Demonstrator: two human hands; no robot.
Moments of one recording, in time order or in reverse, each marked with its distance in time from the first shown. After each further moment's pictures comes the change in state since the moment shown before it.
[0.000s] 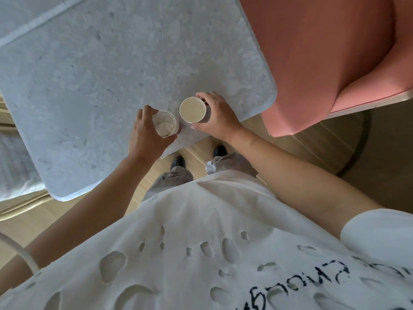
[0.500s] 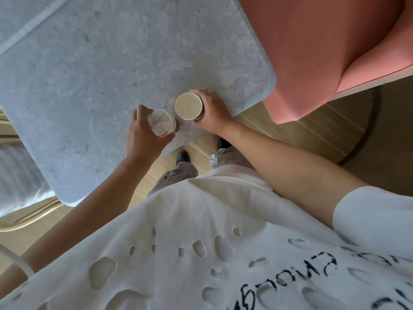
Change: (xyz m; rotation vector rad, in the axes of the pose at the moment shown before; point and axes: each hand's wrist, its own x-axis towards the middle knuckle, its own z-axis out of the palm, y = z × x) left_hand 0.002 0.000 -0.002 0.025 -0.004 0.017; right_hand 0.012 0.016 0.026 -0.001 0.019 0.084
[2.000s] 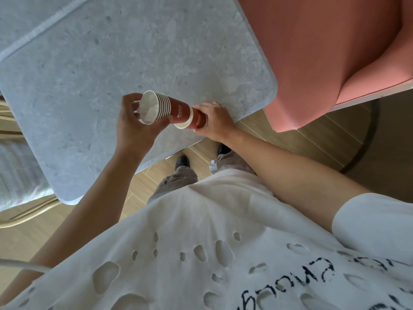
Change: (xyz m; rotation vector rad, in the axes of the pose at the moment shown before) left_hand 0.004 0.030 -0.046 -0.299 0.059 -0.083; right_hand -0.011 0.001 0.000 -0.058 -0.055 -0.098
